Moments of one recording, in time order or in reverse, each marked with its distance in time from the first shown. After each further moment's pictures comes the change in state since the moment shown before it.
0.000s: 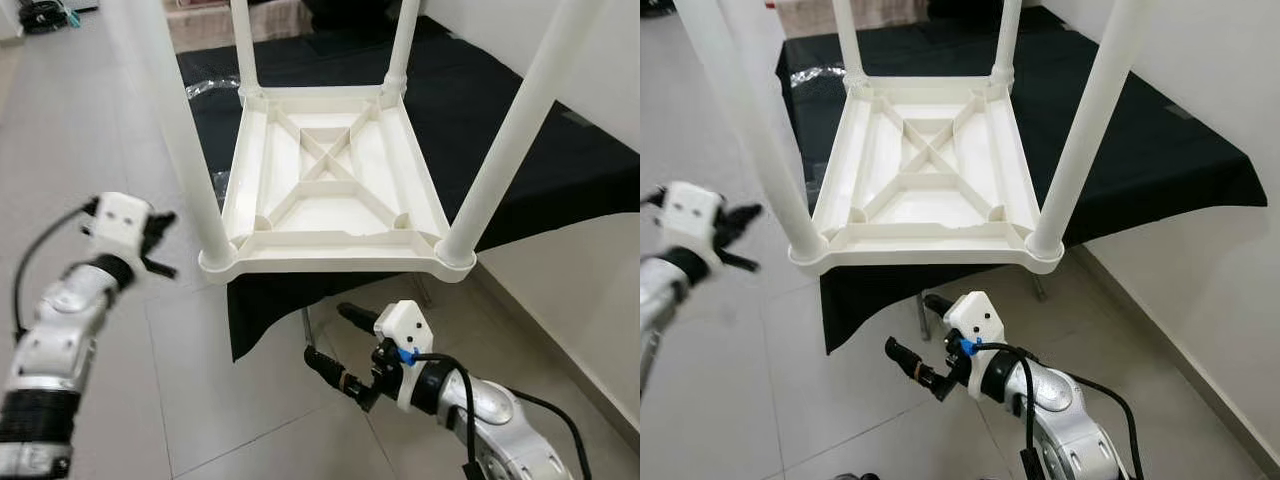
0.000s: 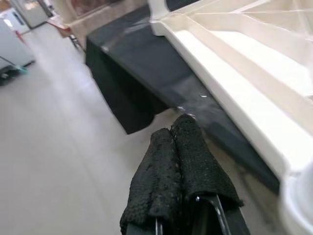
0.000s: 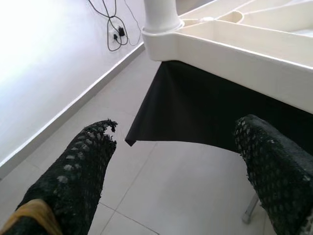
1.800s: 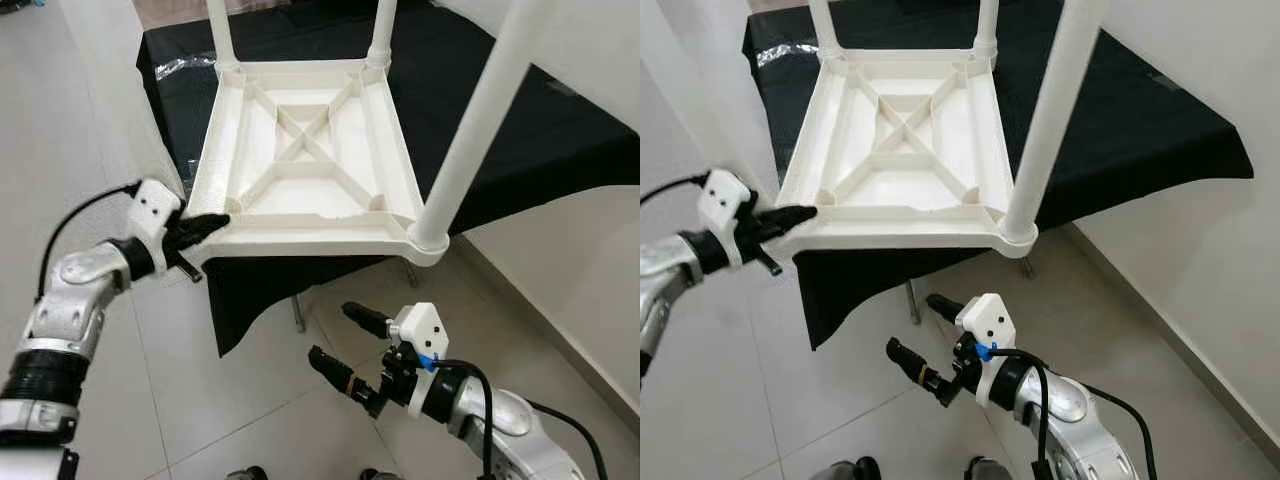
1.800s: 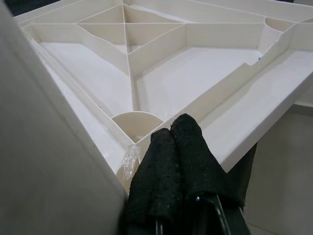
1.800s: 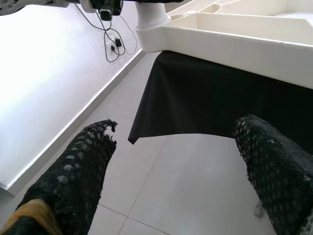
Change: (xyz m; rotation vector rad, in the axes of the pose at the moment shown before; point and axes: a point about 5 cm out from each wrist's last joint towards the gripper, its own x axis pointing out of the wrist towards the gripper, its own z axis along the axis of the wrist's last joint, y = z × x) left arm 0.019 -0.033 0.015 -0.024 -0.089 -0.510; right arm -0.012 0.007 0.010 0.036 -0.070 0.014
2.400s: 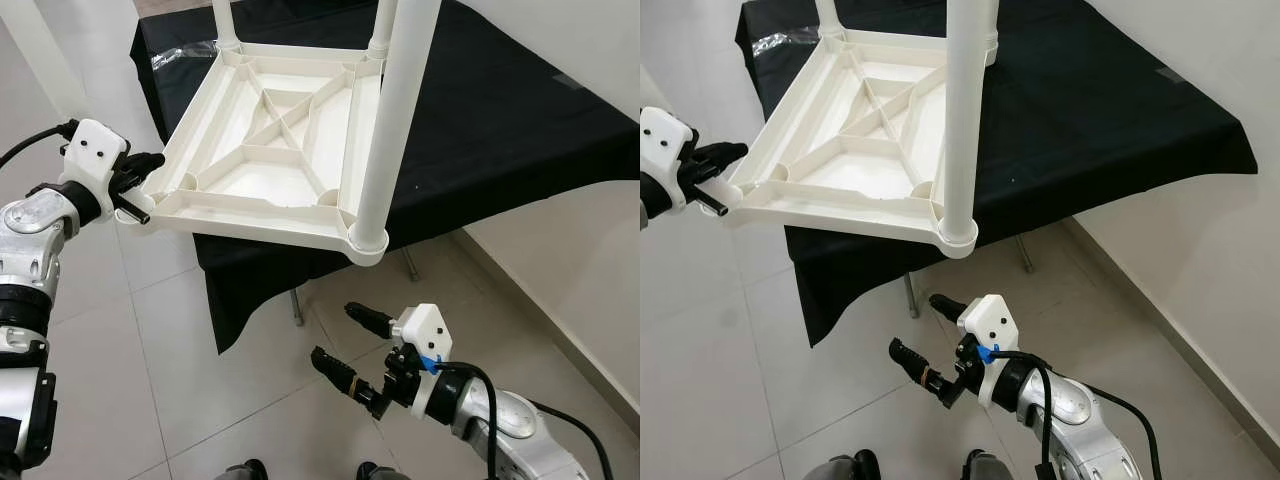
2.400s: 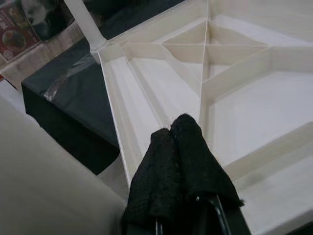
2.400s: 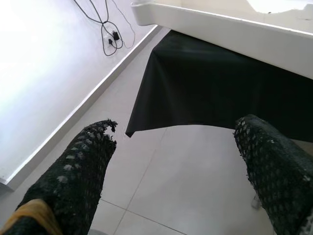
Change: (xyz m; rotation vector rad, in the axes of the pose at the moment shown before) left arm 0.001 0.060 0.033 0.137 -0.072 0.211; right arm -0.004 -0.001 -0.001 -0.008 0.018 -0.013
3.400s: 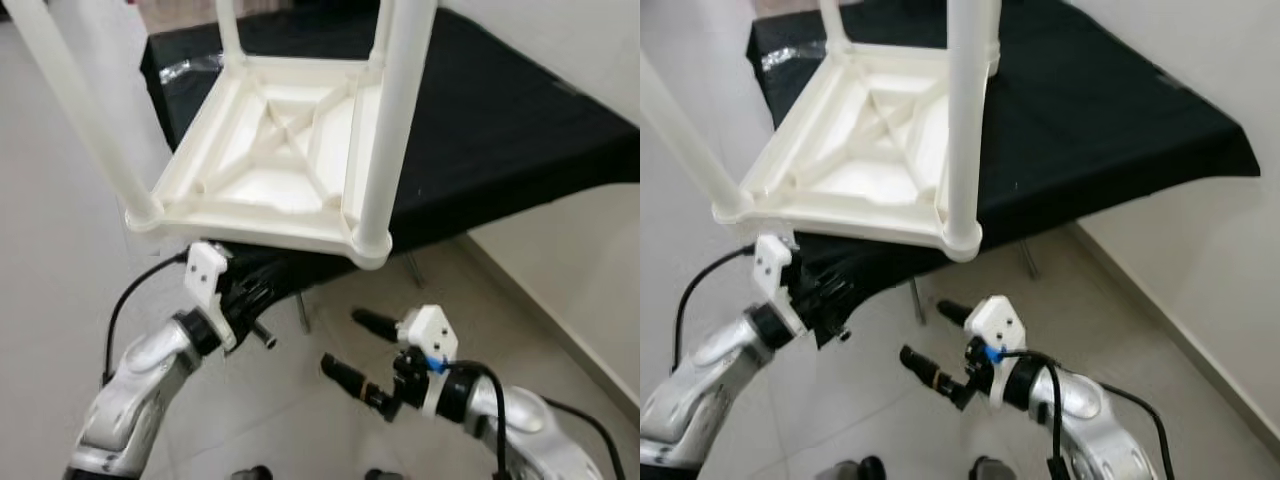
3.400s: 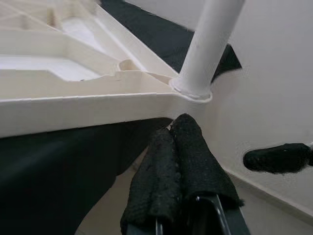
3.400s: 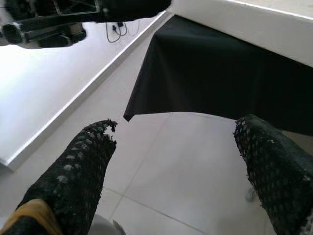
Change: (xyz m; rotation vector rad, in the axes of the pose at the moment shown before) left arm -0.076 -0.179 -0.011 -0.595 -0.081 -0.287; right arm -0.003 -0.020 -0.005 -0.026 0.051 0.016
